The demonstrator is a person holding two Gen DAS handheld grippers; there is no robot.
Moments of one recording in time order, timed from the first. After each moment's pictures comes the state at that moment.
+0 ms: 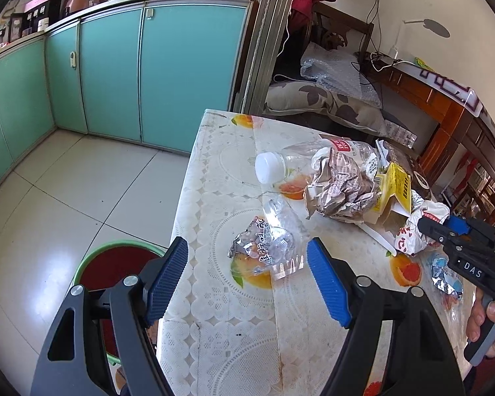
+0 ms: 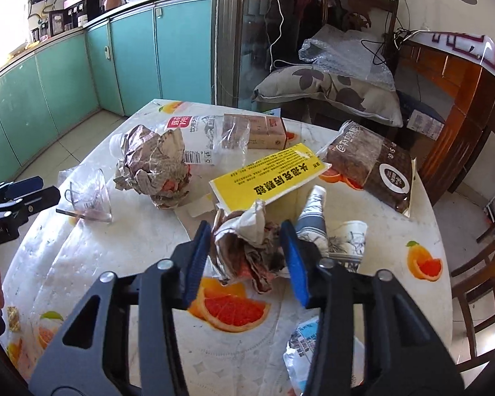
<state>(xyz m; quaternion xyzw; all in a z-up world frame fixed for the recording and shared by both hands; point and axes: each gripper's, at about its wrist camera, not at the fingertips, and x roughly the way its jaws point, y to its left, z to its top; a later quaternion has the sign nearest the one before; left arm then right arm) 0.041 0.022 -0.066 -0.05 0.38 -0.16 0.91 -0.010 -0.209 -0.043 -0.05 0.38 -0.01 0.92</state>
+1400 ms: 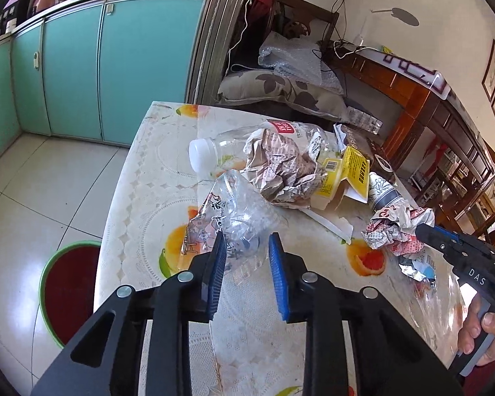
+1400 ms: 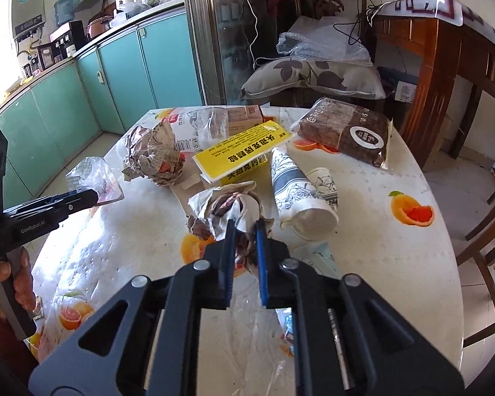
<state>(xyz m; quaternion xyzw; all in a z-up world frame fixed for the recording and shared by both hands) 0.033 -0.014 -0.069 -0.04 0.39 -0.24 0.89 -0.066 -0.238 -0.033 0.03 0.37 -0.01 0.93</state>
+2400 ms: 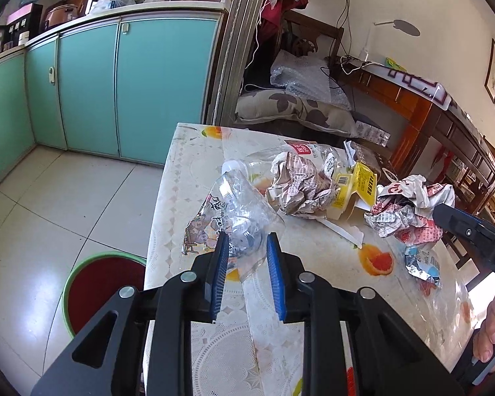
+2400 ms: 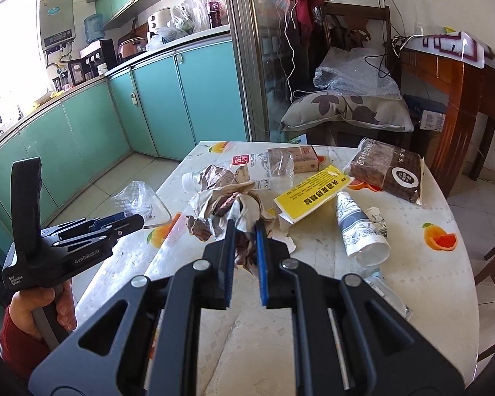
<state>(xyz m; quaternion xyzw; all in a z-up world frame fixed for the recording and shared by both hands) 0.018 0.020 -0.053 -0.04 0.35 -0.21 0.91 -0.071 -0.178 0.004 0.04 0.32 0.04 0.95</state>
